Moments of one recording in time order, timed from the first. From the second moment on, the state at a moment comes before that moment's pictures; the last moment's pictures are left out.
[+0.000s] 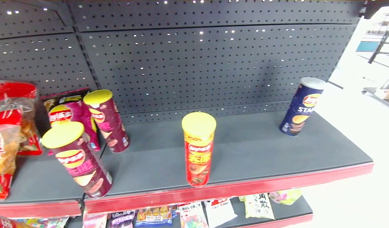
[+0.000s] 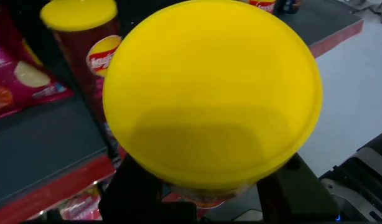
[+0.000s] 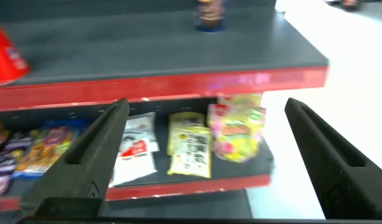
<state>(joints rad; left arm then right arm) -0.04 0.37 -0.45 0.23 -0.46 0.05 0.00 0.00 0.00 0.00 0.04 0.01</state>
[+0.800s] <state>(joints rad) -0.04 0.41 -0.46 0.23 -0.45 0.05 0.00 0.00 0.00 0.00 0.04 0.01</state>
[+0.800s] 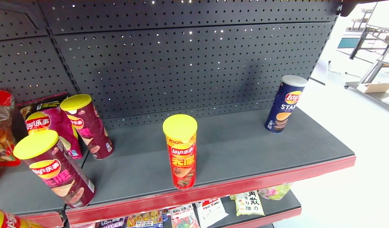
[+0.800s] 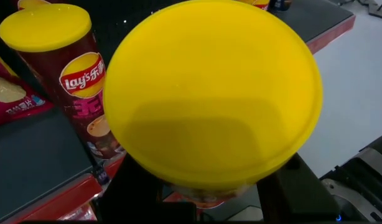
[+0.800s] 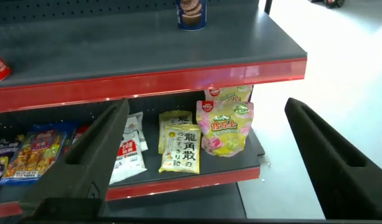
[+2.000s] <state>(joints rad) -0.26 1.09 -0.66 -0.20 -0.46 0.16 0.00 0.00 0.00 0.00 0.04 0.01</state>
